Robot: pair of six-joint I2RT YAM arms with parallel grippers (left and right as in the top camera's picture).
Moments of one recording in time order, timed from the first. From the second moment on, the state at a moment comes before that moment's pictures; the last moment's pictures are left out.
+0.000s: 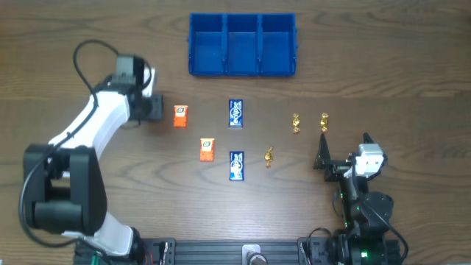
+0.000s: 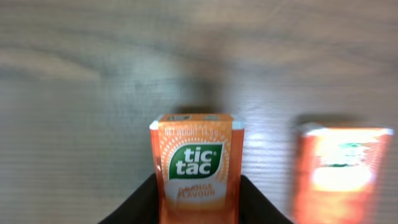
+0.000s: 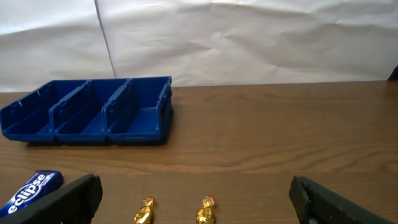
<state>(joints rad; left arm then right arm) -0.08 1.76 1.10 -0.60 0.01 -0.06 0.03 0.01 0.01 -0.08 -0.01 0.06</state>
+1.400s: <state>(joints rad) -0.36 2.02 1.92 -0.91 -0.17 -0.32 0.03 0.01 0.01 -0.08 -0.01 0.06</state>
